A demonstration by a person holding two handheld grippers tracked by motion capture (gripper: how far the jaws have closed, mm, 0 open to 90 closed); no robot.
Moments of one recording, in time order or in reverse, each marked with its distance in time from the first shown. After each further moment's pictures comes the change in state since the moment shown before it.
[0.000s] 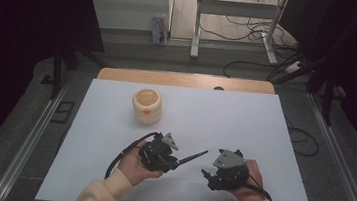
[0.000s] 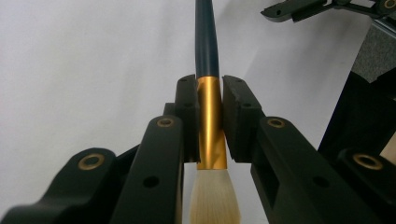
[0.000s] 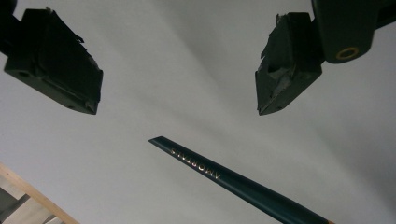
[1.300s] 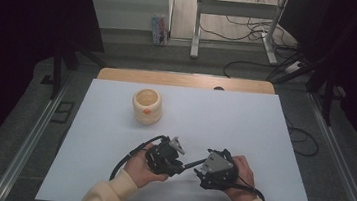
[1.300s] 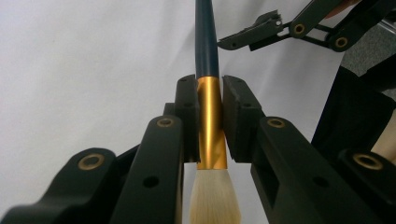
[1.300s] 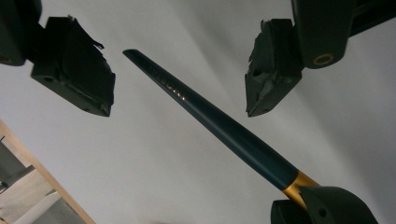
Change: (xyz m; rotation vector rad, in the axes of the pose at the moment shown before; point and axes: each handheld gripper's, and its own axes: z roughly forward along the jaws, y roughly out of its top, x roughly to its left) left arm -0.009 0.008 0.012 0.023 -0.035 0.032; right arm 0.018 0.014 0.013 -0.005 -0.018 -0.161
